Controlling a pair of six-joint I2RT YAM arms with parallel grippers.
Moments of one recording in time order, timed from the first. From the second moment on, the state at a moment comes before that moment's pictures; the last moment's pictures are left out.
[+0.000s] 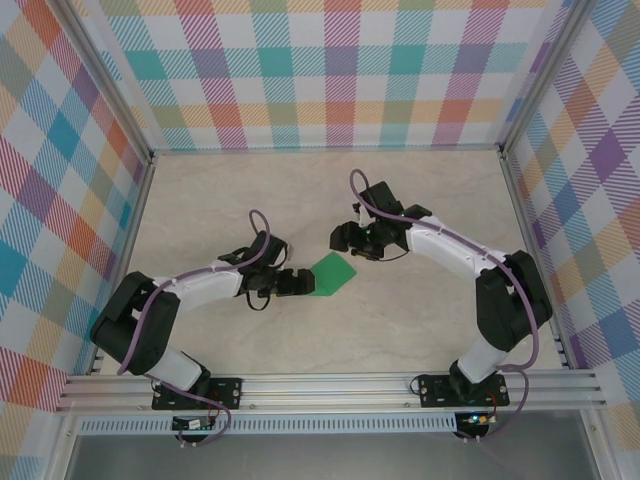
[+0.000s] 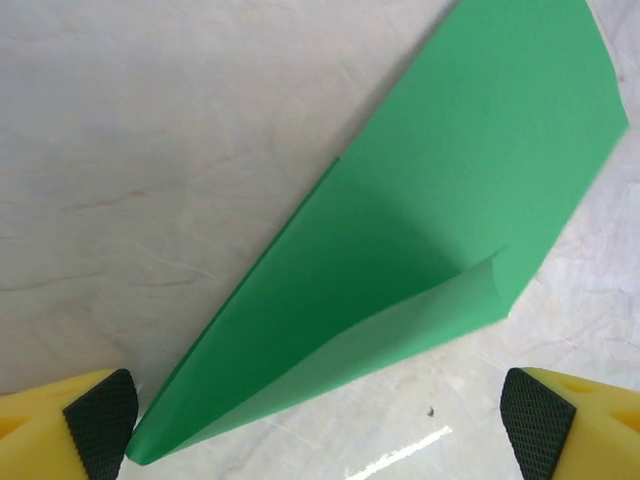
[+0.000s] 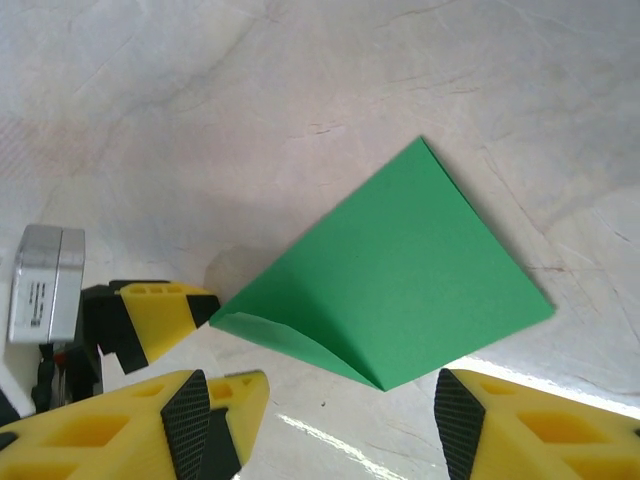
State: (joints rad) left arm -0.58 1.52 0.75 -0.30 0.25 -0.57; right arm 0.57 1.64 1.20 -0.58 -0.36 0.69
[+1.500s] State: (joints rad) left arm -0.69 1.62 0.84 -0.24 0.11 -0.68; right arm 0.55 1.61 0.86 -0.35 -0.50 1.09
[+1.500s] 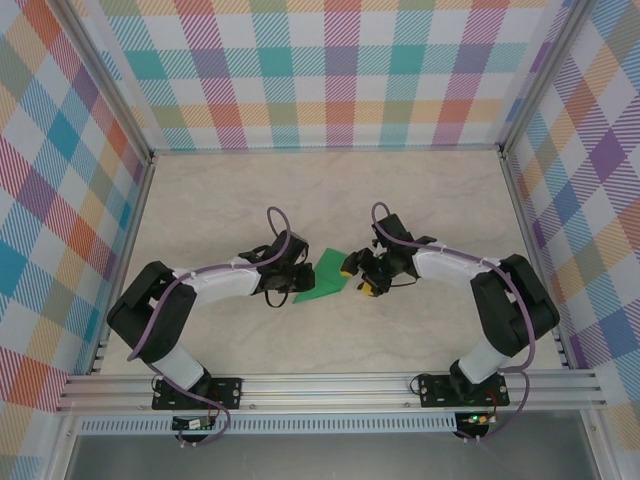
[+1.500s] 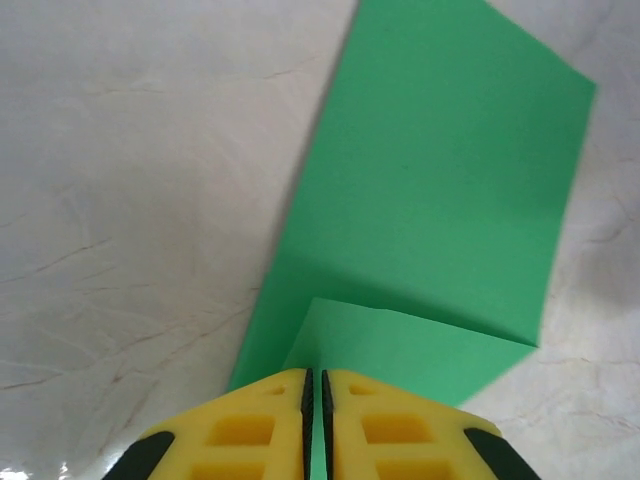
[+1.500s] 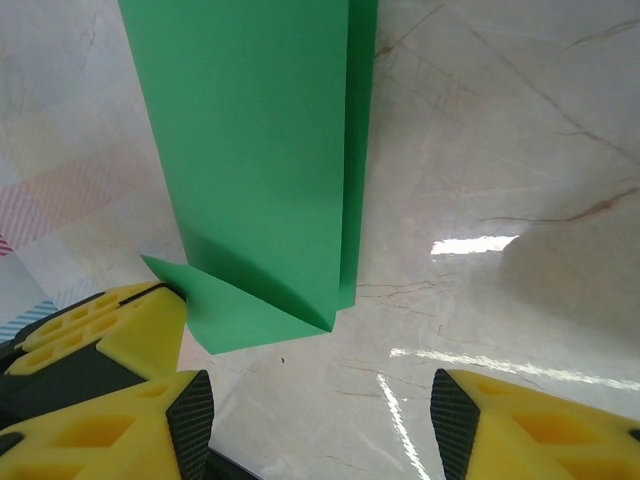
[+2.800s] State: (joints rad) left arm -0.69 1.64 0.82 -0.24 0.06 -0.72; right arm 0.60 1.75 0.88 -0.14 -0.56 1.13
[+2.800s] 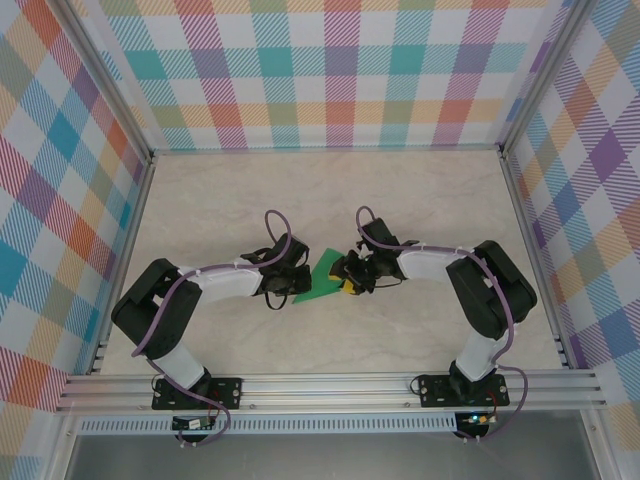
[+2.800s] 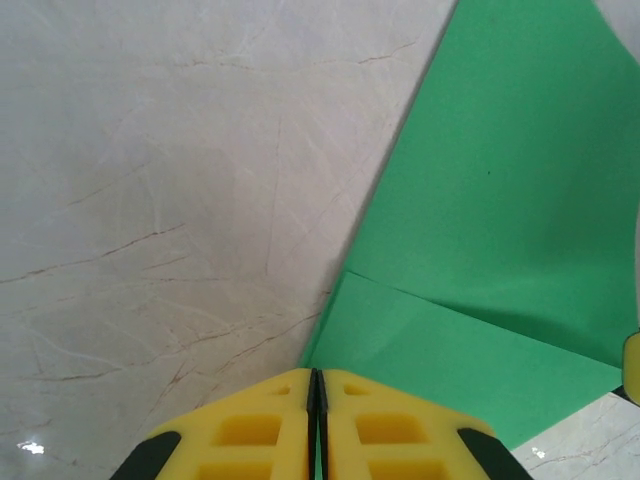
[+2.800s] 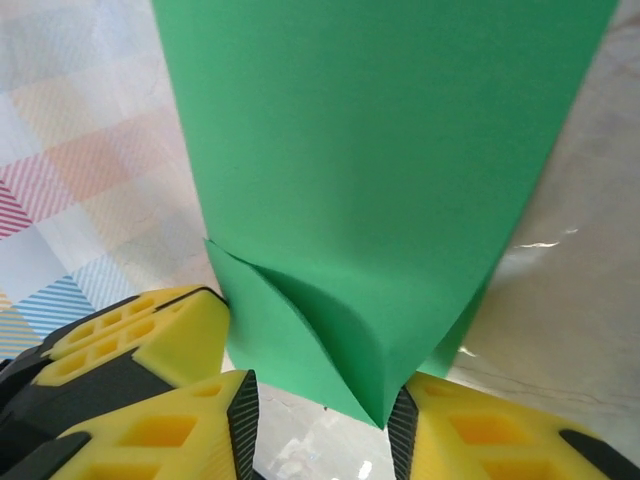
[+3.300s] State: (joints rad) left arm -0.69 1.63 0.82 -0.25 0.04 -0.72; right arm 0.61 1.77 0.83 0.01 -0.60 1.18
